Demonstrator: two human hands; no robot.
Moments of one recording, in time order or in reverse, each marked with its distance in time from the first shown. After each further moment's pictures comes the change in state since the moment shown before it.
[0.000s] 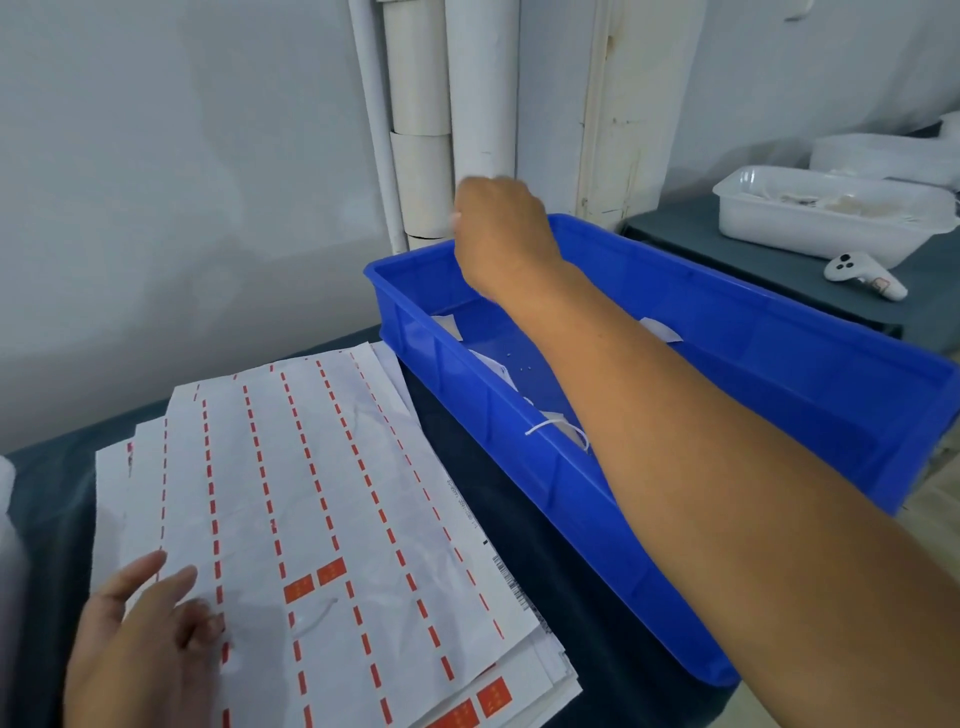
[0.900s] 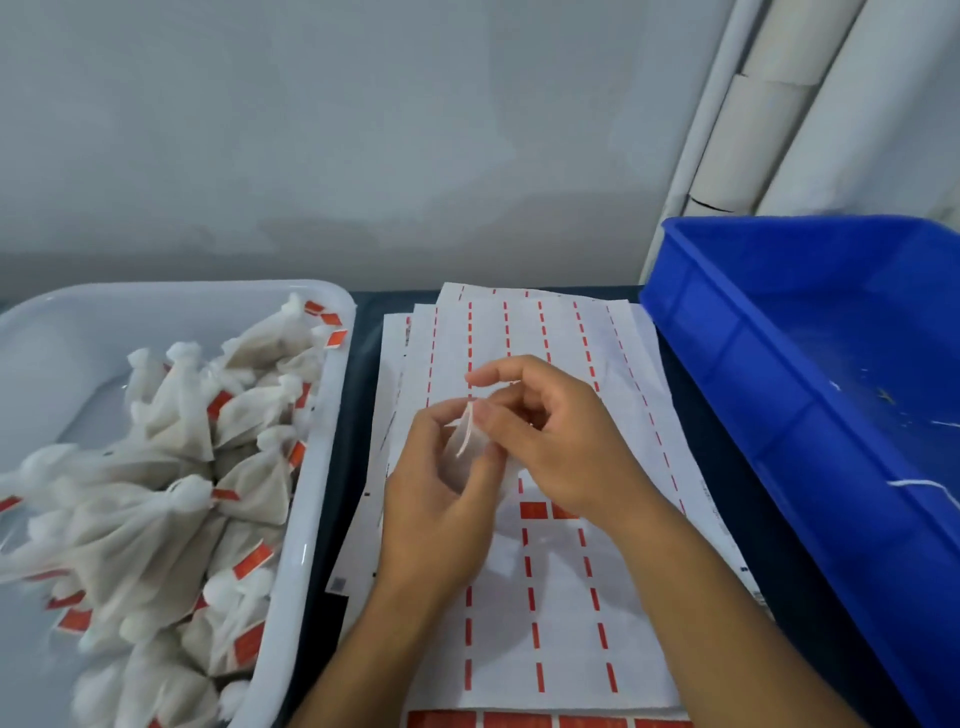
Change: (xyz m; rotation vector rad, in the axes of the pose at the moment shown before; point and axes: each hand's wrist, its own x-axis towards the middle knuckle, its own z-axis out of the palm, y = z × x) left_hand -0.023 0.013 -0.019 0.835 -0.233 0.694; right_hand -0.170 -0.134 0.130 1.096 -0.552 -0.381
